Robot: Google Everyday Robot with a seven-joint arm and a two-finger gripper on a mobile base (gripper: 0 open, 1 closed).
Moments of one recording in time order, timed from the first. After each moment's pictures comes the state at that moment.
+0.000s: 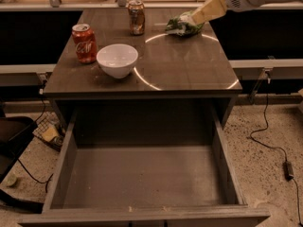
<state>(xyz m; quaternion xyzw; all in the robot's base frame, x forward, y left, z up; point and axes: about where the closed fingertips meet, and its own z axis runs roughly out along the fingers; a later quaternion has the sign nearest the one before) 0.710 -0.185 1.035 -0.35 0.77 -0.06 0.53</state>
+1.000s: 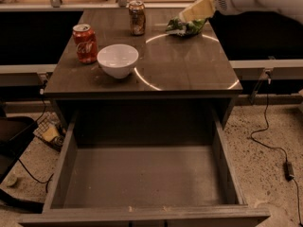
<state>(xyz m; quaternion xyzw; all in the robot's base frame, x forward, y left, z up) 0.737 -0.172 1.026 -0.30 0.77 -0.03 0.56</state>
